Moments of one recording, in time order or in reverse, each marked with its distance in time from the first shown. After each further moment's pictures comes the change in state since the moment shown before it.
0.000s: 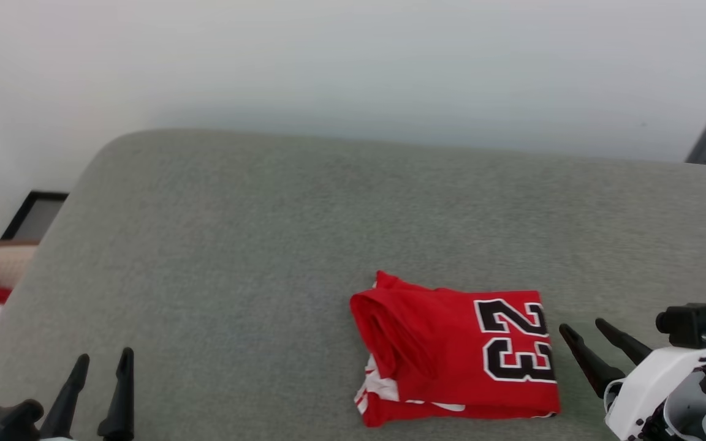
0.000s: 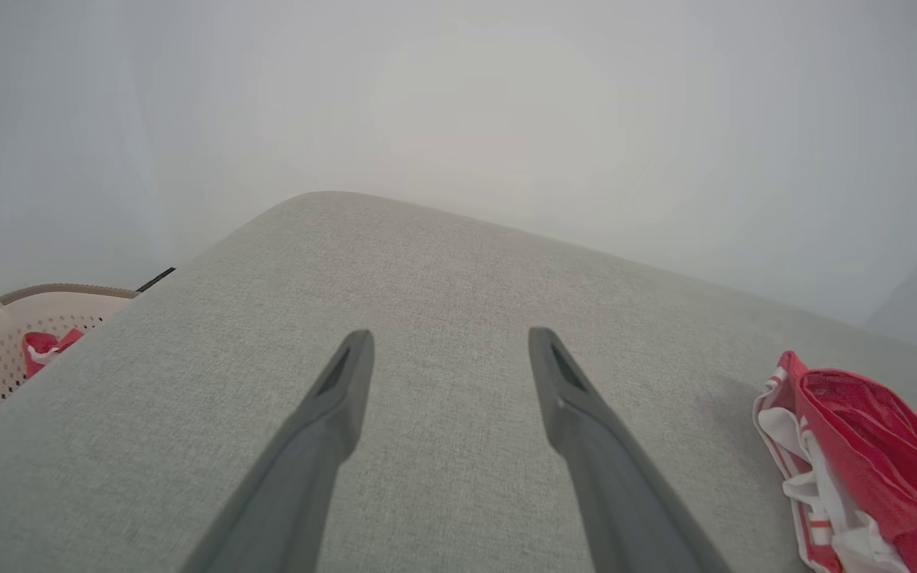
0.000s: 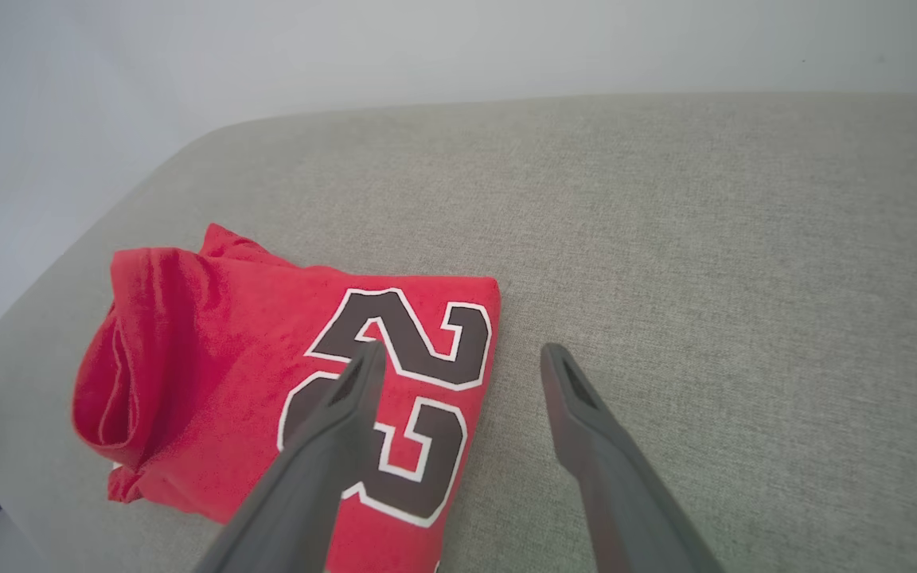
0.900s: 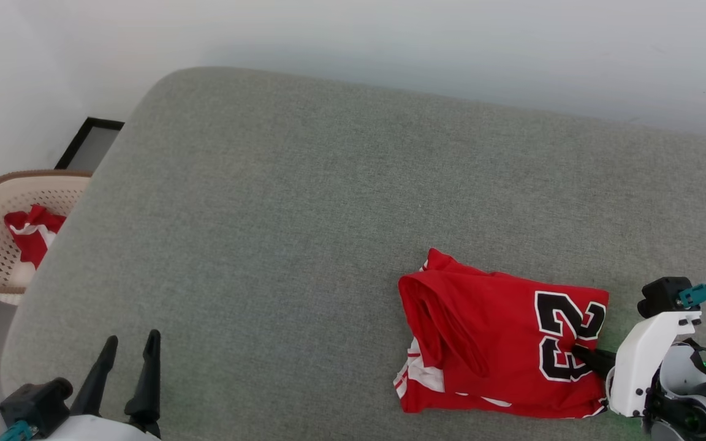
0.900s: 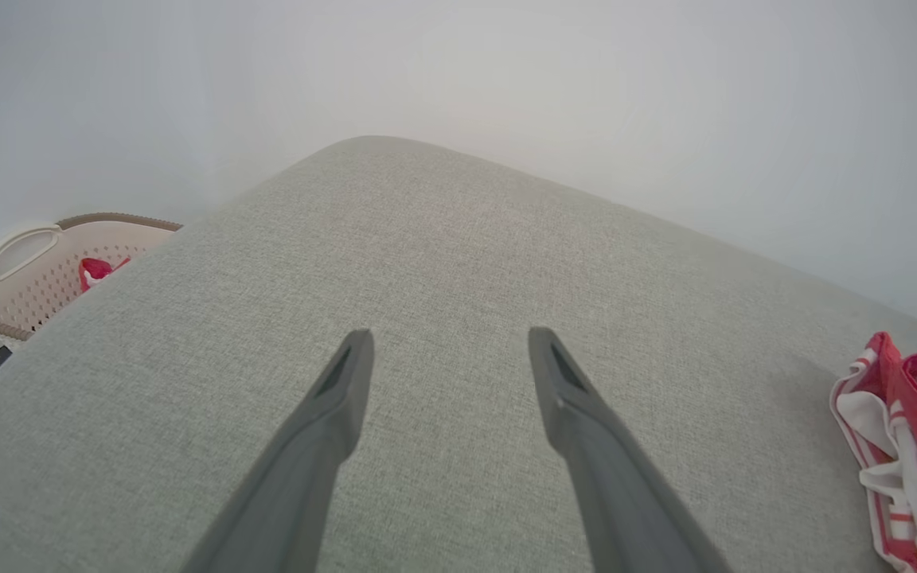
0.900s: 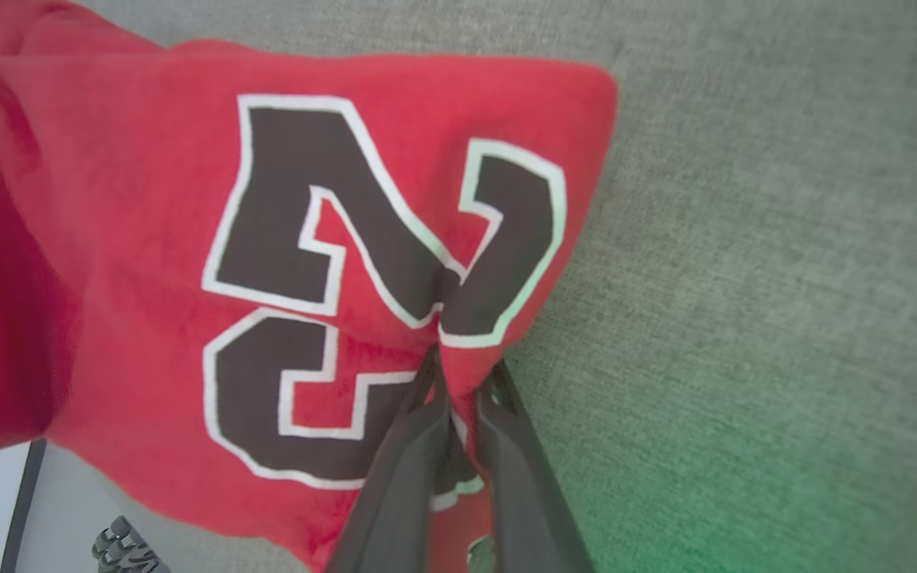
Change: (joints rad) left arm -0.096 -0.030 -0.067 0.088 -0.018 -0.007 -0.026; right arm -0.103 0.056 -0.086 0.124 0.018 0.000 0.492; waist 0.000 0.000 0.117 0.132
